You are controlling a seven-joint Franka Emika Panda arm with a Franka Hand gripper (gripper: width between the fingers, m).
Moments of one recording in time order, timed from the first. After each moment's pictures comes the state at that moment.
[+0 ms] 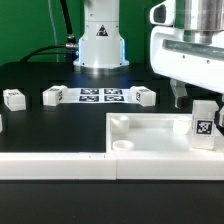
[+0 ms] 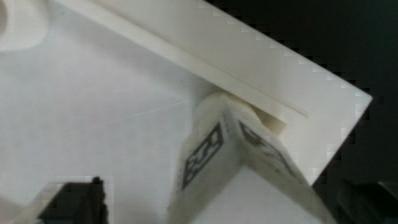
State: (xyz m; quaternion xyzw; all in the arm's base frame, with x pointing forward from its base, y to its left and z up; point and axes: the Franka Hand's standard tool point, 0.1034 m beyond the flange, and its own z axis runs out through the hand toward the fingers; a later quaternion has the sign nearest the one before) arm 0.671 0.100 0.075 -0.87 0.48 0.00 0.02
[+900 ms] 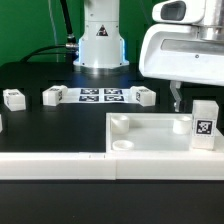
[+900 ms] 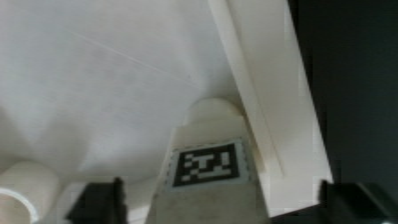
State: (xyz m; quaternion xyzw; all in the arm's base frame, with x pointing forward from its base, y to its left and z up) arm 0.669 0.110 0.075 -0.98 0.20 -0.04 -0.02
